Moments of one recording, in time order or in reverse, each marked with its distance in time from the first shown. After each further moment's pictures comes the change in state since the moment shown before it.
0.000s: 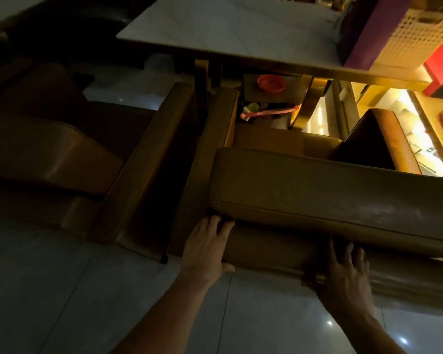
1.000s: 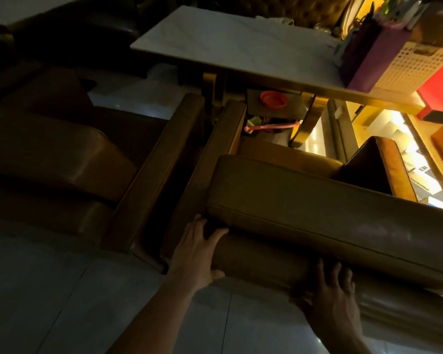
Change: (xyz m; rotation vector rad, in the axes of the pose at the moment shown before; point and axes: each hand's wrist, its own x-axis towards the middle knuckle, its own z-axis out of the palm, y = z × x) left_hand -0.015 -0.080 -0.007 -0.112 -0.052 -0.014; right_hand -0.033 -0.068 0.017 -0.015 0.041 -0.006
